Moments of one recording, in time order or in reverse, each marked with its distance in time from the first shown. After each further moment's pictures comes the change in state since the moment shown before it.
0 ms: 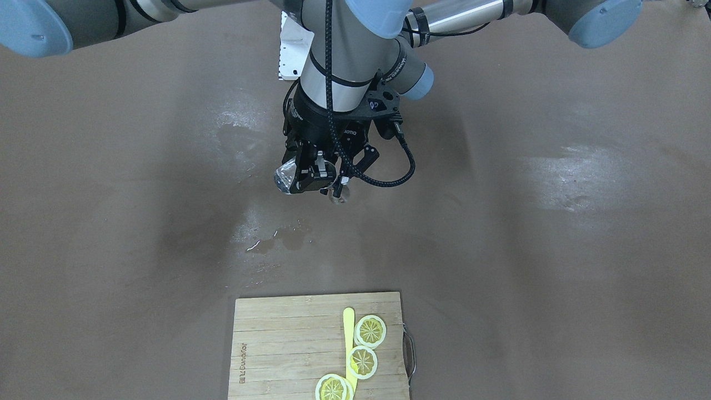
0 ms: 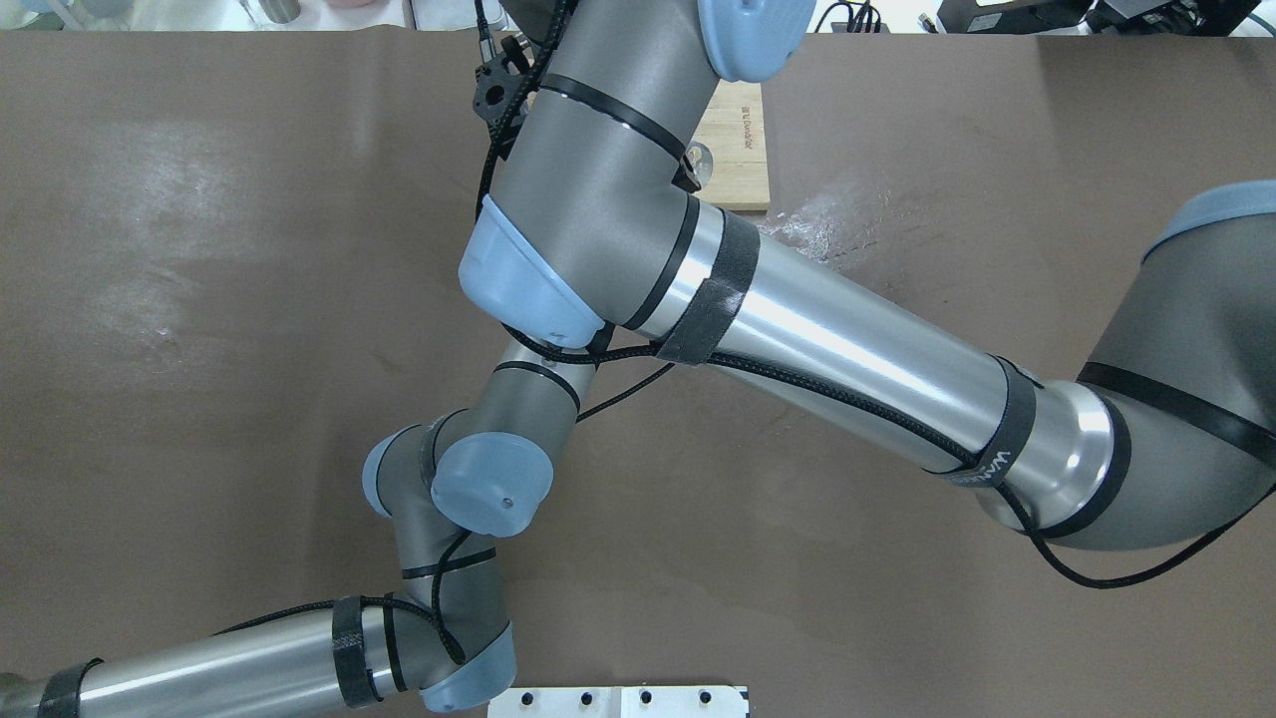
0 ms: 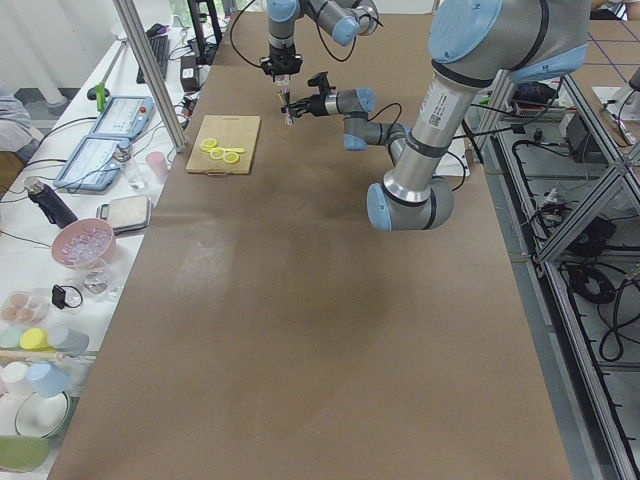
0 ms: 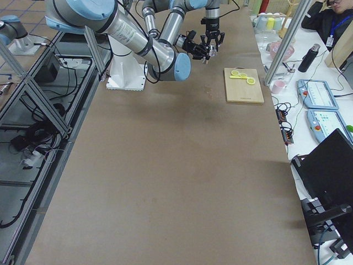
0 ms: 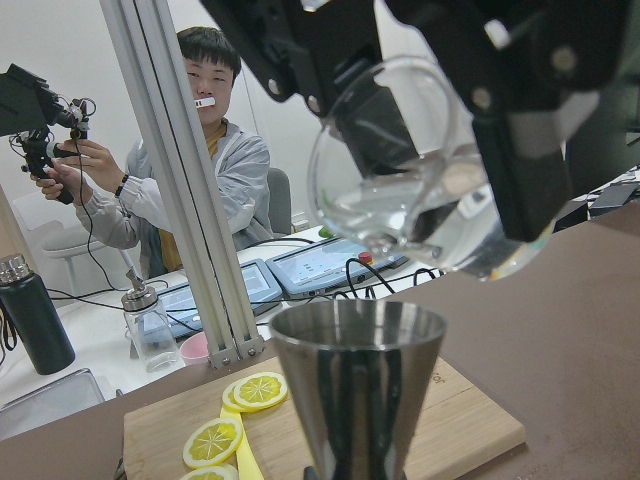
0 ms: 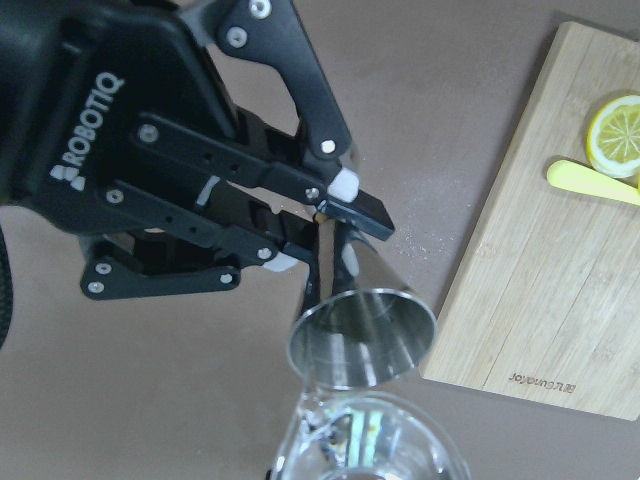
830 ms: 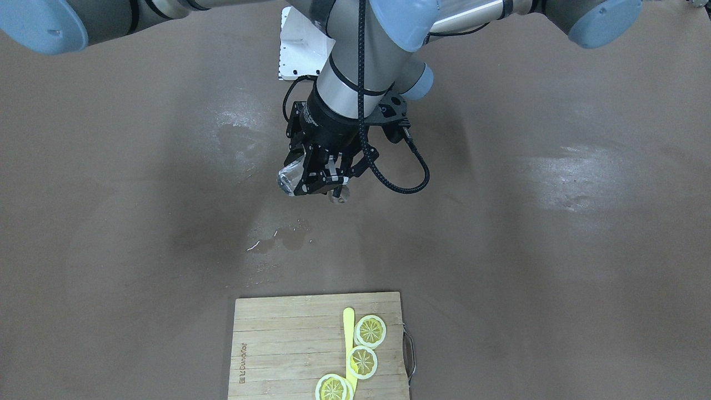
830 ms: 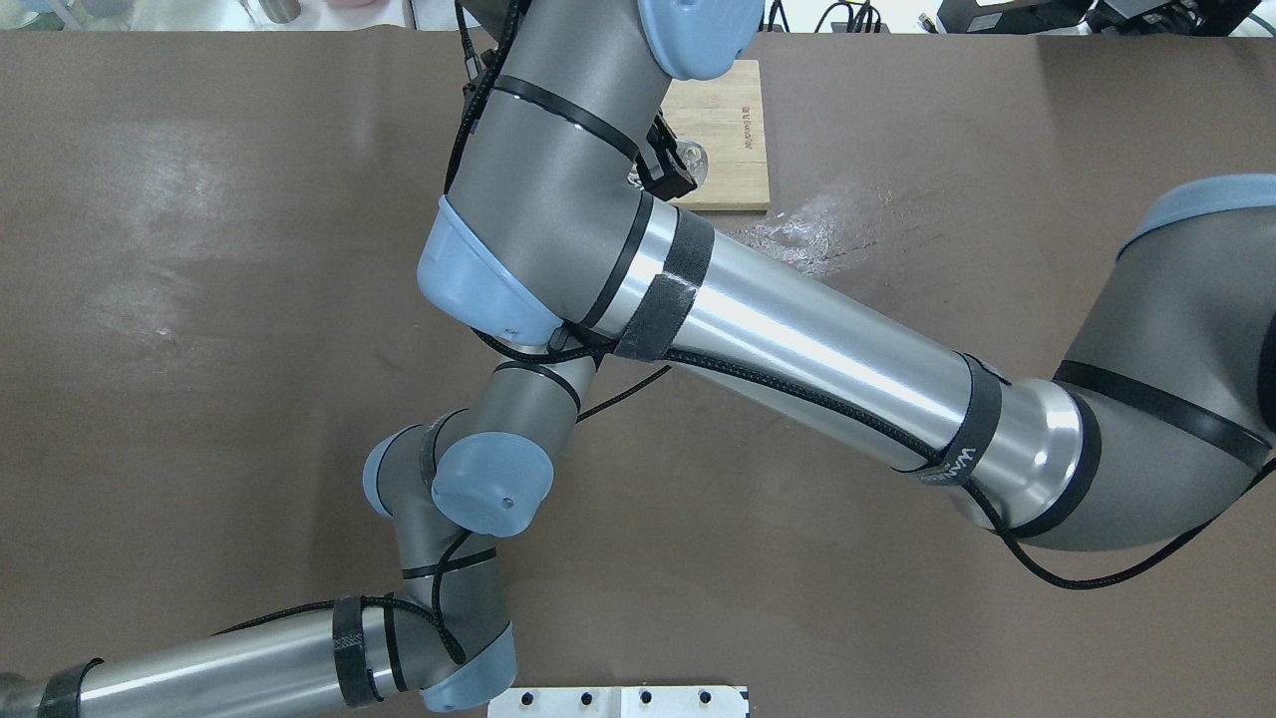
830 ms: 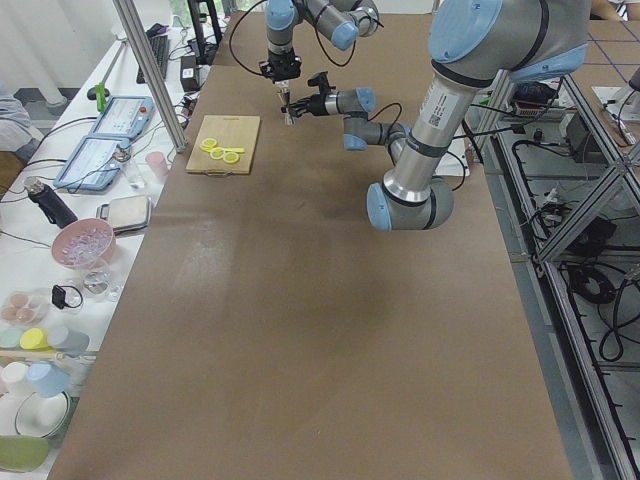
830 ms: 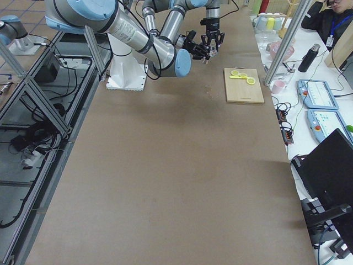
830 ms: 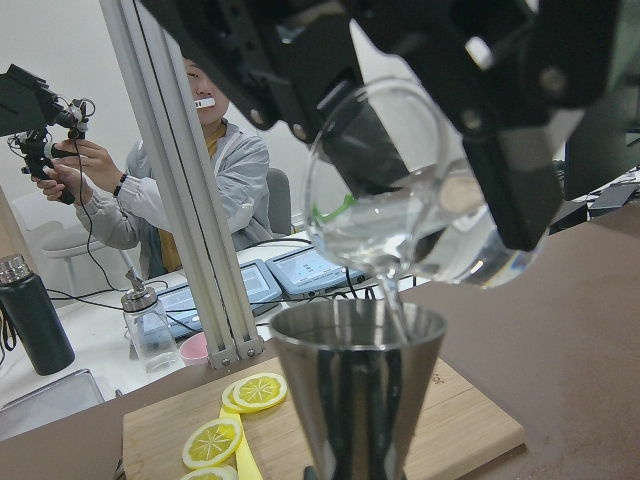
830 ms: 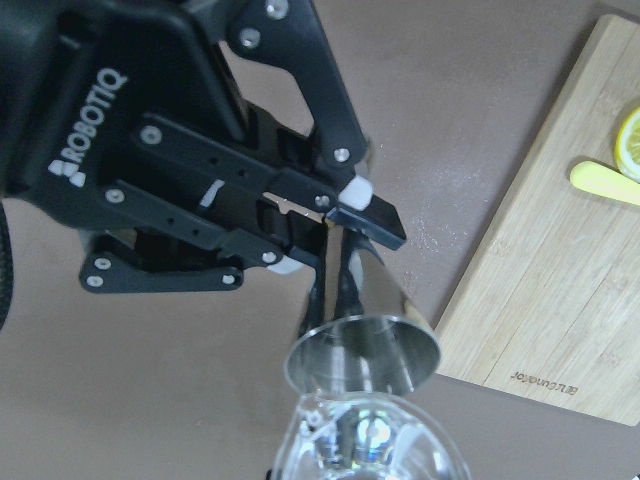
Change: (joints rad) left arm 0.000 -0.001 0.000 0.000 0.000 0.000; right arm -0.014 0.042 -0.072 -0.023 -0.033 -0.057
